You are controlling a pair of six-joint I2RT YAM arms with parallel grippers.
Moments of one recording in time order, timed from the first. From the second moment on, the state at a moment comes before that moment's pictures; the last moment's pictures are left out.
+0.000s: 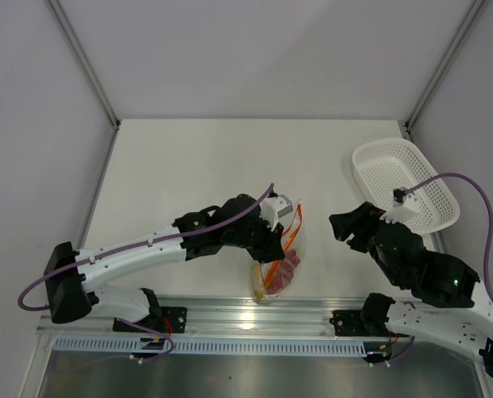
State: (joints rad) left arm -1.09 1.30 1.06 -0.39 0.22 -0.34; right arm 1.05 0.57 0.99 -0.87 0.72 0.97
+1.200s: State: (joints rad) left arm -1.20 1.33 1.16 -0.36 0.08 -0.42; right arm 0.74 0.66 0.94 -0.92 0.39 1.00
